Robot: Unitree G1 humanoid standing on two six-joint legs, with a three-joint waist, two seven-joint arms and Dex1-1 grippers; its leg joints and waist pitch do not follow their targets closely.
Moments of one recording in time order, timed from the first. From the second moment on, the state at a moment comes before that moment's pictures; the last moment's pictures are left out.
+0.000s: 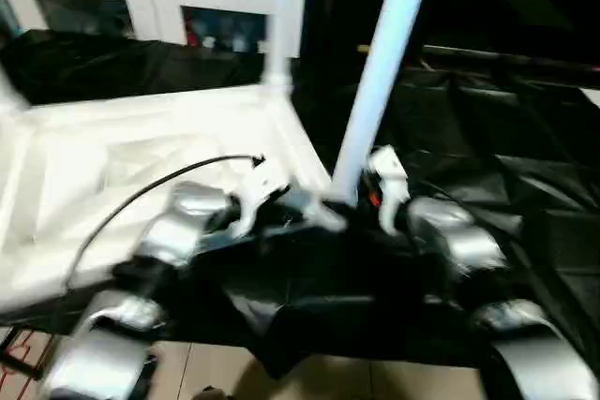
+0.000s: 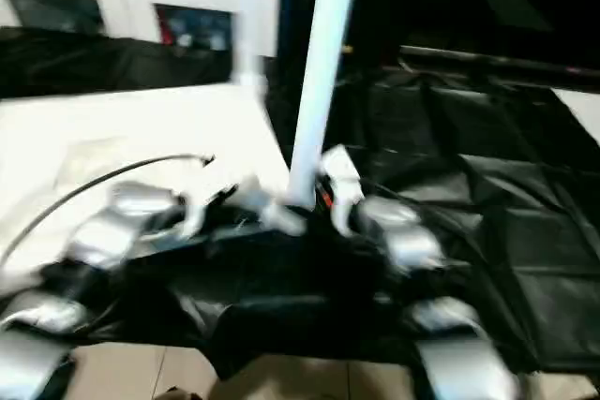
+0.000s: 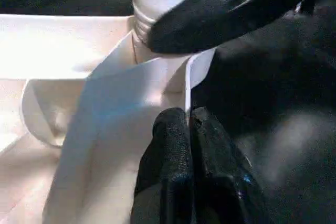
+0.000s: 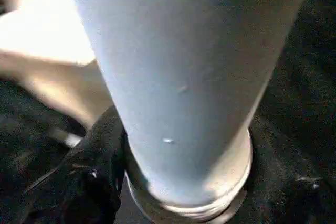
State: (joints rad) left arm -0.68 0.21 -0.23 0.65 0.08 0.26 -0.89; right arm -0.68 -0.11 0.03 0.84 0.08 0.18 0.60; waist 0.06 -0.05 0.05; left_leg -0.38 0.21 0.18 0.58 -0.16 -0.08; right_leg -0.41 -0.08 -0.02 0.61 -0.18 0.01
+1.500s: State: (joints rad) left arm -0.59 0.34 -0.27 0.52 0.01 0.19 -1.25; right arm -0.53 -0.31 0.15 0.59 0.11 0.18 1.18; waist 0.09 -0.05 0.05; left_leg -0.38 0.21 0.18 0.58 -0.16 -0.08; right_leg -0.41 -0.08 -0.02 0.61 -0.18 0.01
